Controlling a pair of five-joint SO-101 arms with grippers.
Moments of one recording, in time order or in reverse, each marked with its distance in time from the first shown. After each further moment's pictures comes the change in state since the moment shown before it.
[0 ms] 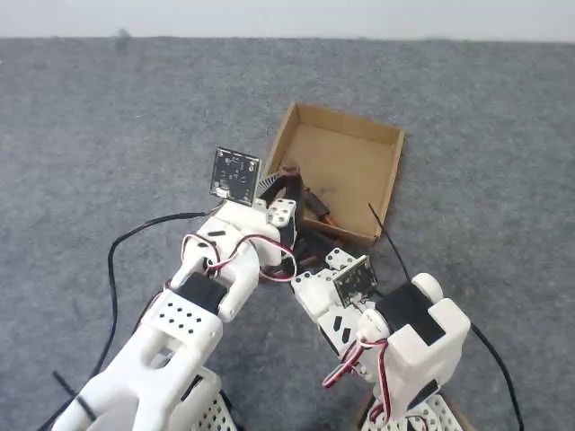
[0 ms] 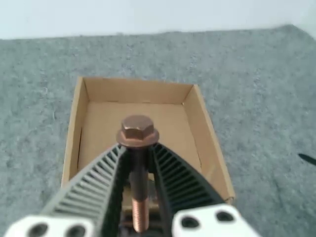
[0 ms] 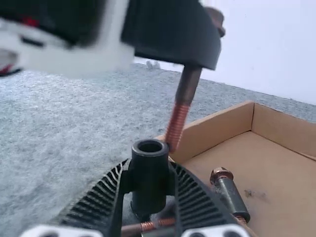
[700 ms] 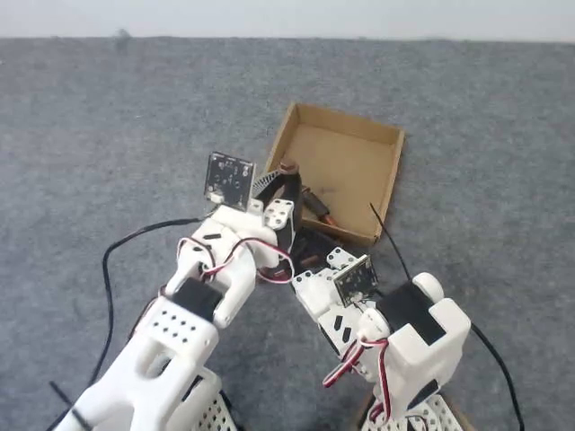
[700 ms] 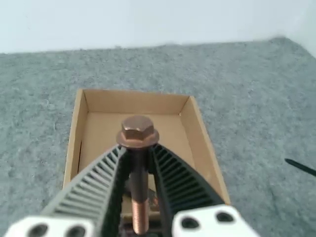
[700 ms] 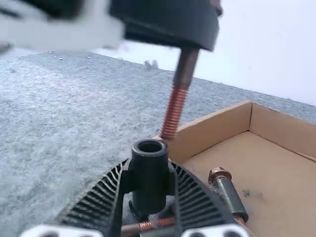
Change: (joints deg) left arm 0.2 -5.8 1.1 2.3 0.0; right arm 0.0 0.0 0.0 0.0 0.2
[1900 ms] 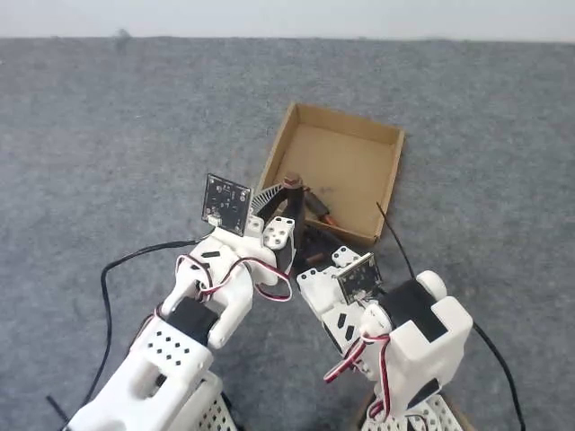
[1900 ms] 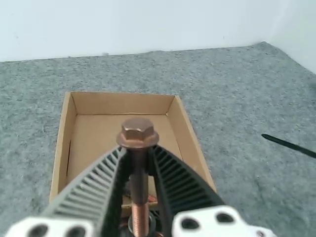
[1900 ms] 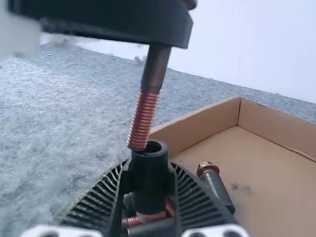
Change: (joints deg) left arm 2.6 -8.4 6.4 0.4 -0.4; right arm 2.0 0.1 0.1 0.1 0.4
